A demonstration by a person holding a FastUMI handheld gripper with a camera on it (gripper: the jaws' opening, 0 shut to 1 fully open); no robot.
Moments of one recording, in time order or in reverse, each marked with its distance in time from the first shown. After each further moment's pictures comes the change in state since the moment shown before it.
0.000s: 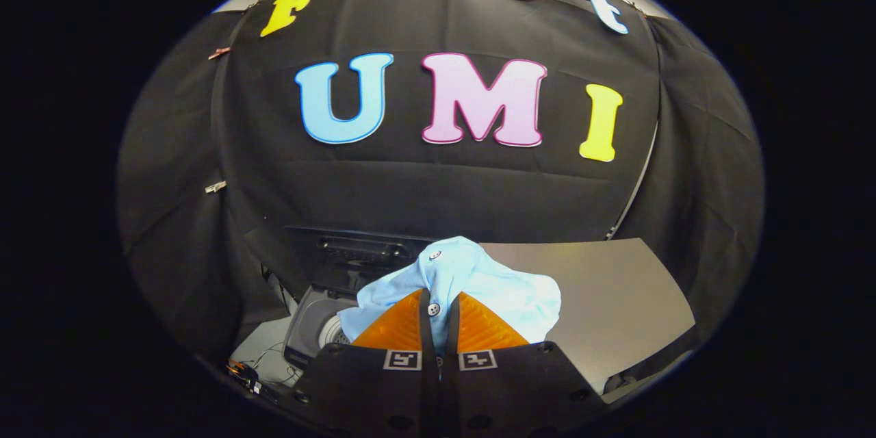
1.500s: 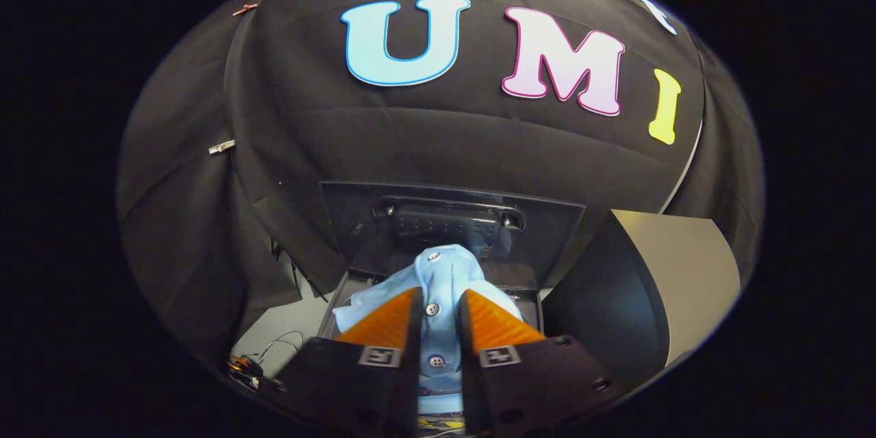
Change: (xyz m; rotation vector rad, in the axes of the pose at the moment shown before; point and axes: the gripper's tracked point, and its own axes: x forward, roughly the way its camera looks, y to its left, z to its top) arm 0.111 0.146 -0.065 -0.031 0.076 0.043
